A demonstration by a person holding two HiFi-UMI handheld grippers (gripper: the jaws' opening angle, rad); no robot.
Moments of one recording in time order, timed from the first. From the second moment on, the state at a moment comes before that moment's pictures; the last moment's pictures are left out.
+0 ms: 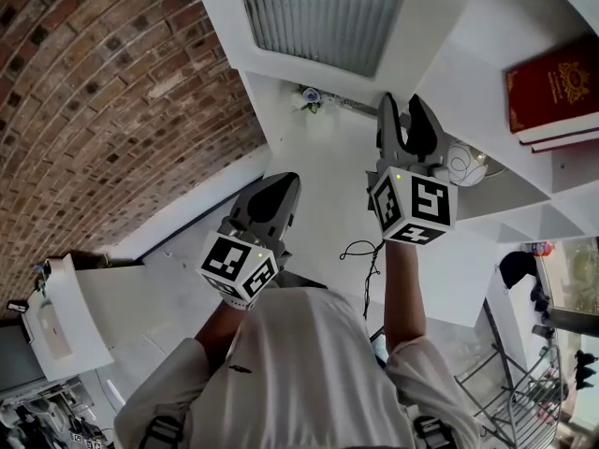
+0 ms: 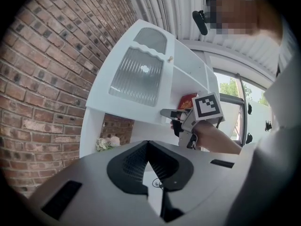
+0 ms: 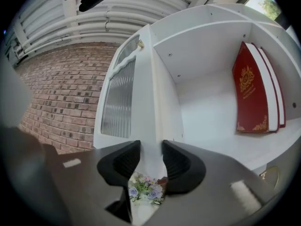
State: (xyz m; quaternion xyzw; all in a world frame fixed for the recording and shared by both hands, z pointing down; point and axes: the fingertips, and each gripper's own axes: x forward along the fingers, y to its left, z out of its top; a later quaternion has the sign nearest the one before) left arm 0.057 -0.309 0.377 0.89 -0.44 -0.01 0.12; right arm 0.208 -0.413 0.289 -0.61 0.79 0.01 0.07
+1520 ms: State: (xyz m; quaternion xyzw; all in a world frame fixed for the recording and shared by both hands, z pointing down) left arm -0.005 -0.243 0.365 0.91 -0.40 -0.02 0.13; right arm 0.167 -0.315 0.289 -0.63 0.77 0.01 0.08
